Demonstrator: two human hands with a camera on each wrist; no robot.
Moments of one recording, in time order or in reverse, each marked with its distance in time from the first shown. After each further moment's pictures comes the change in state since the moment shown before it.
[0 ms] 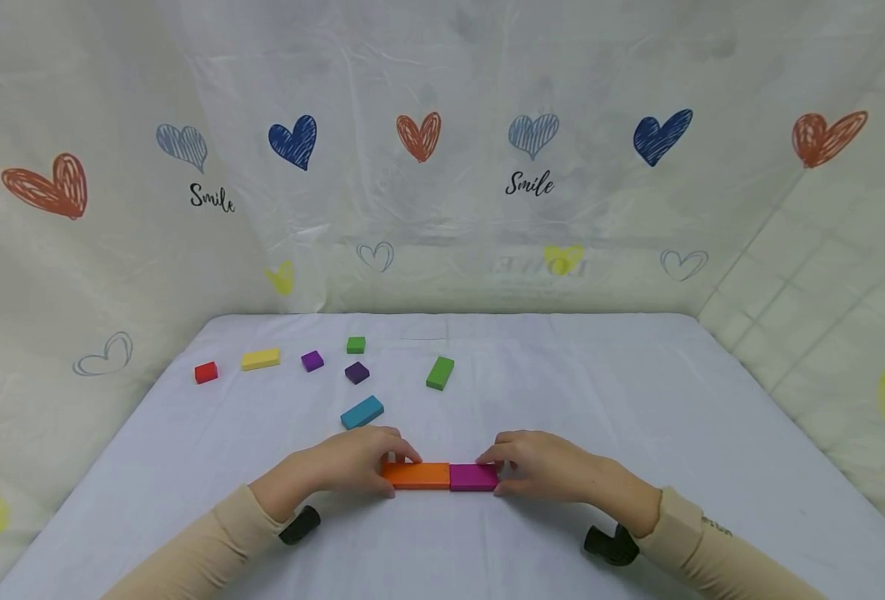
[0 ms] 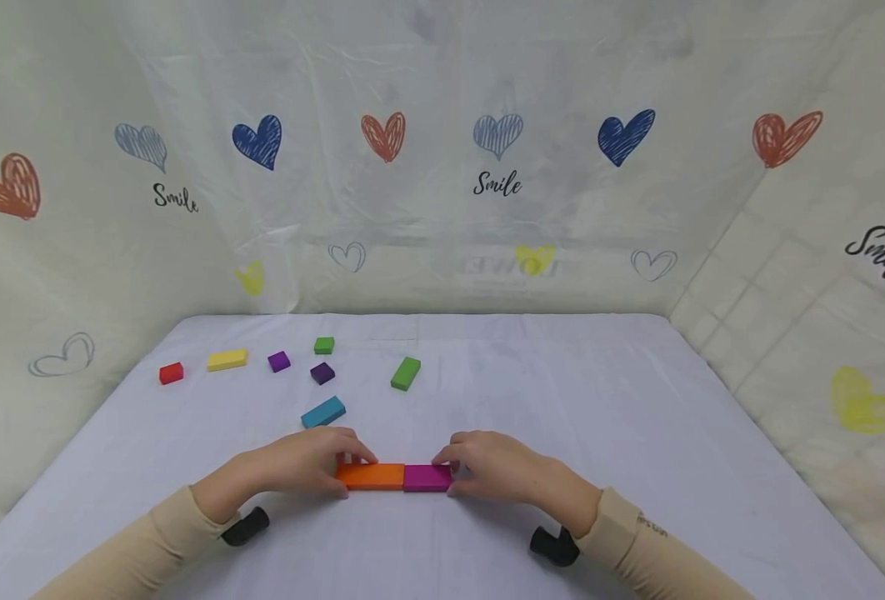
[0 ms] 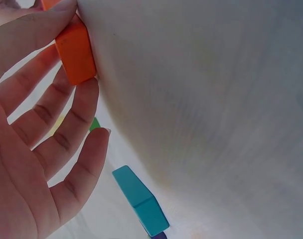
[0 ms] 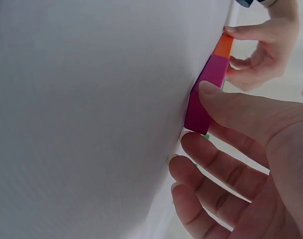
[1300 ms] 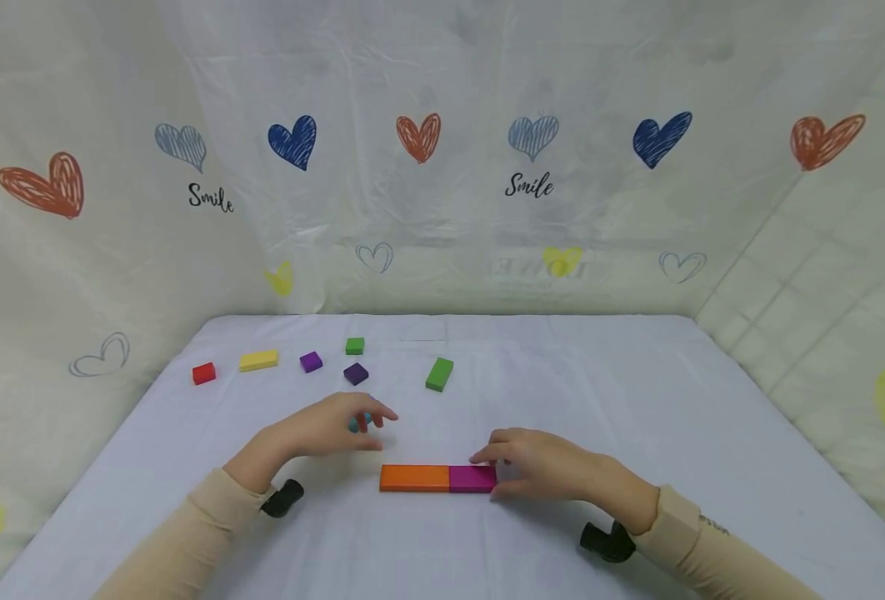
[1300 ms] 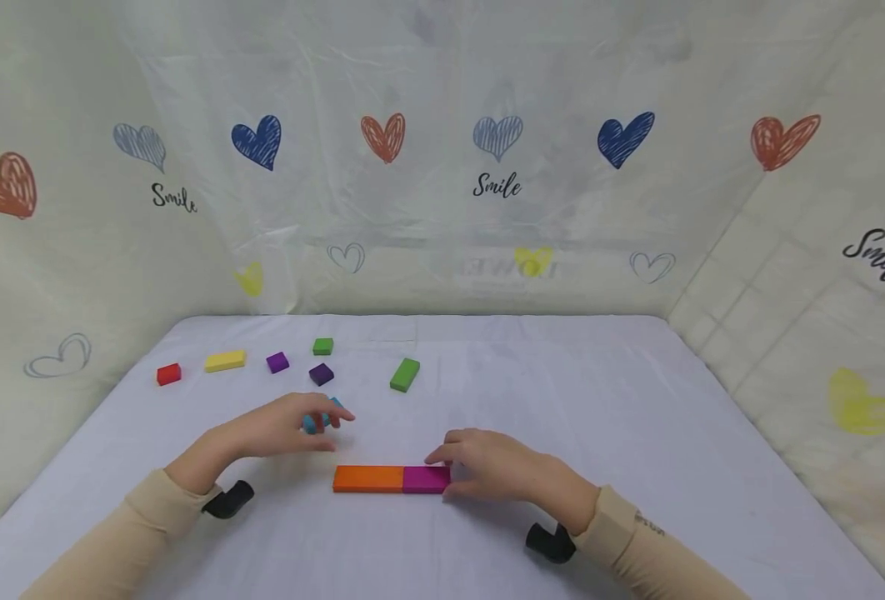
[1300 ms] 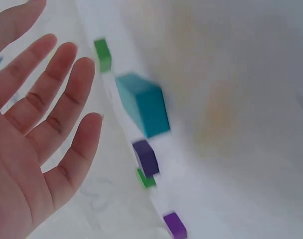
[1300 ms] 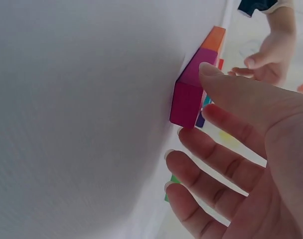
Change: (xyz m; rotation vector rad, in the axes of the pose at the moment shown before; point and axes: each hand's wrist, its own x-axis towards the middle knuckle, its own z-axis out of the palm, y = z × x) left_hand -0.010 -0.033 -0.039 -0.081 0.125 0.026; right_hand 0.005 0.000 -0.004 -0.019 -0.050 -0.009
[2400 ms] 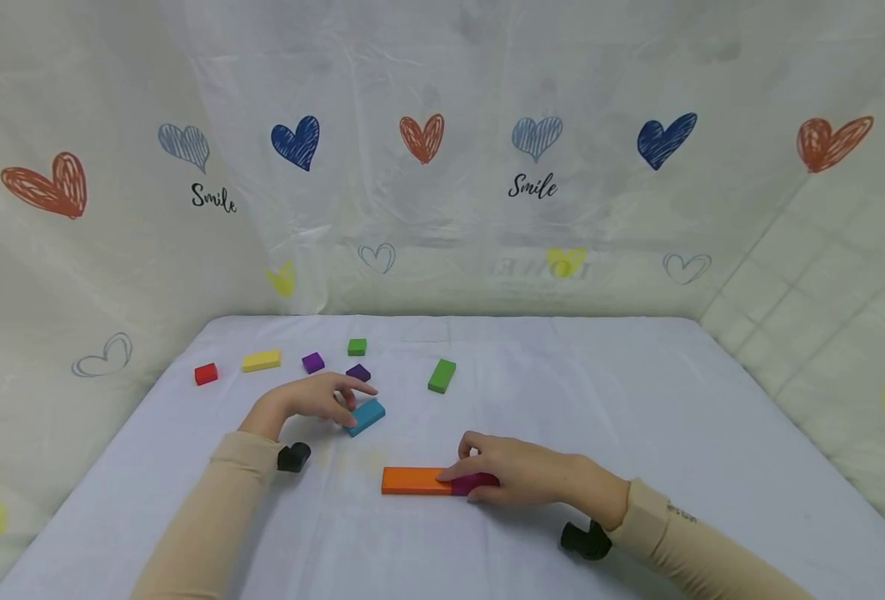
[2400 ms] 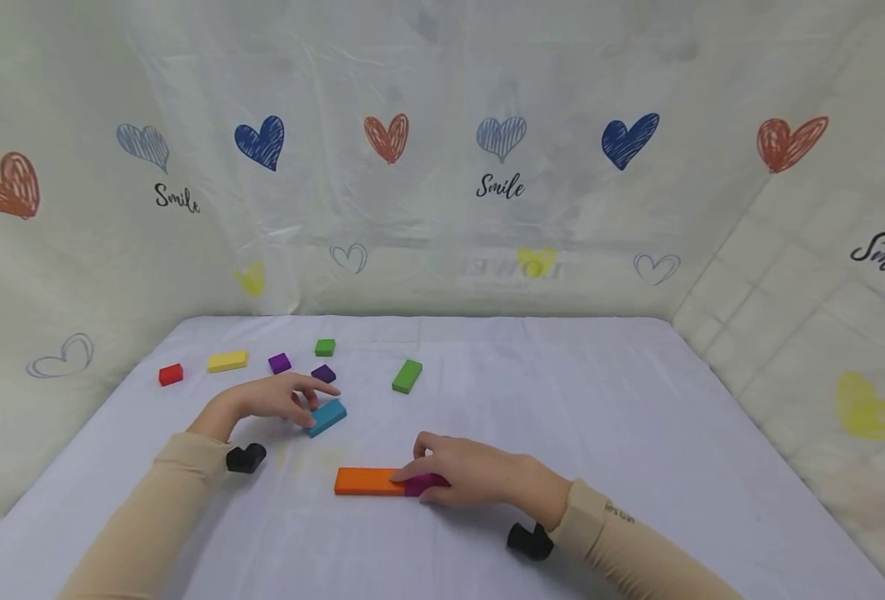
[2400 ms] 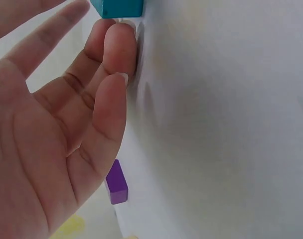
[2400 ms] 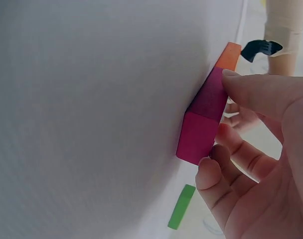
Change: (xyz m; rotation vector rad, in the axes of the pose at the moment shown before) left_hand 0.027 -0.059 -0.035 -0.127 -0.112 -0.204; right_hand 0.028 -0.010 0.010 0.055 -0.110 -0.040
